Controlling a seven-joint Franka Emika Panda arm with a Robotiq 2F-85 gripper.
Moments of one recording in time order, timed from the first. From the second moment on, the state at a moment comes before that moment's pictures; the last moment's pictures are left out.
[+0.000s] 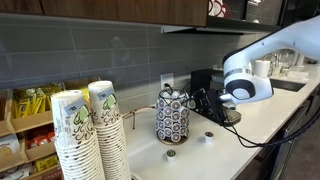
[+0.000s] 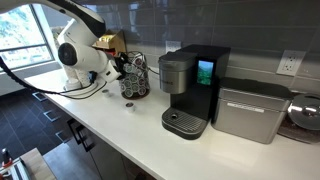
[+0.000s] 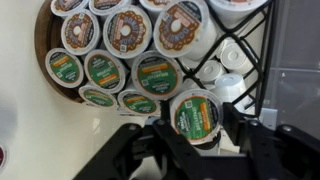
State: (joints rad) arm 0.15 -0.17 -0.09 -2.35 2.23 2.88 -0.76
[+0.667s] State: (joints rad) arm 0.13 -0.16 -0.09 -2.37 2.23 2.89 -0.90
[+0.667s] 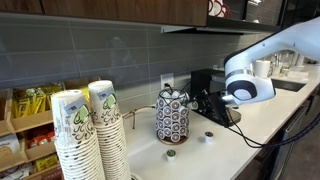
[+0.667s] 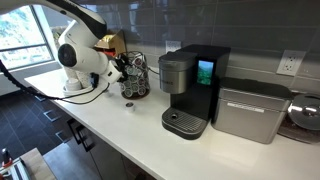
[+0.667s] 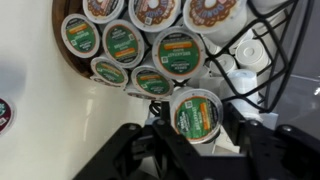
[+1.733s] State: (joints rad) arm 0.11 -0.29 -0.12 -2.49 2.06 2.77 -1.00
